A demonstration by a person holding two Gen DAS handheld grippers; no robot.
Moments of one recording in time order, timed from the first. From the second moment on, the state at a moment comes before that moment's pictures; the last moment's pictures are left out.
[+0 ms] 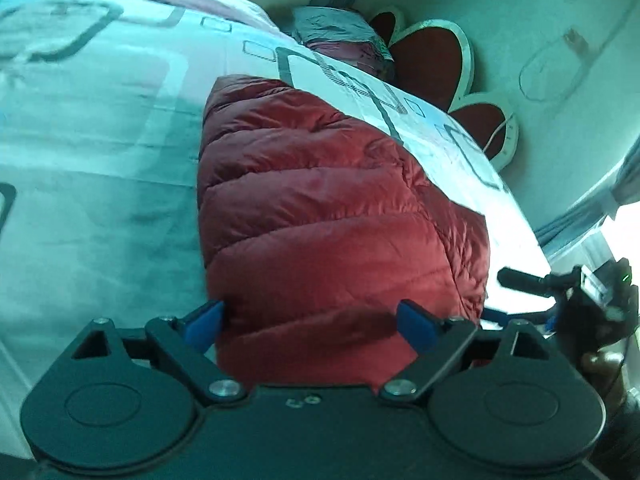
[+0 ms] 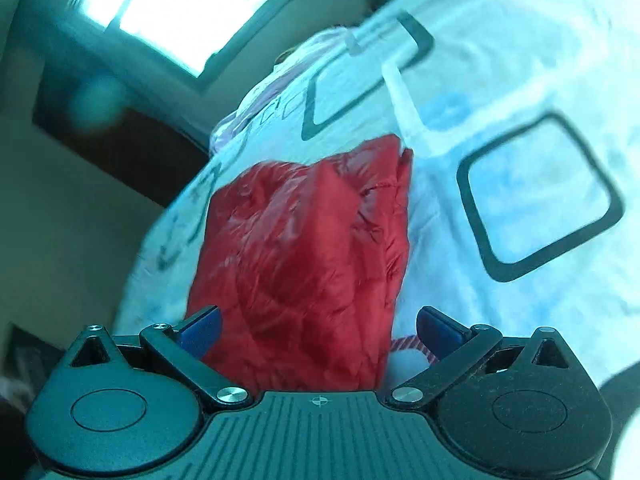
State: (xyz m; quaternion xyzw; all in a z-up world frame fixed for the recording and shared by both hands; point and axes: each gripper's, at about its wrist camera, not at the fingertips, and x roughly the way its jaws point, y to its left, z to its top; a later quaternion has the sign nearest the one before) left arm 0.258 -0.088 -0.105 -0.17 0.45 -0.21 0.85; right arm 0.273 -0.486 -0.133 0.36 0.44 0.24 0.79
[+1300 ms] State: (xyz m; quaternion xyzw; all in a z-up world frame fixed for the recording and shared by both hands) left arm 0.272 -0.095 -0.112 -0.18 0.45 -0.24 0.84; right arm 0.295 -0.448 -0.130 0.27 0.46 0.37 0.76
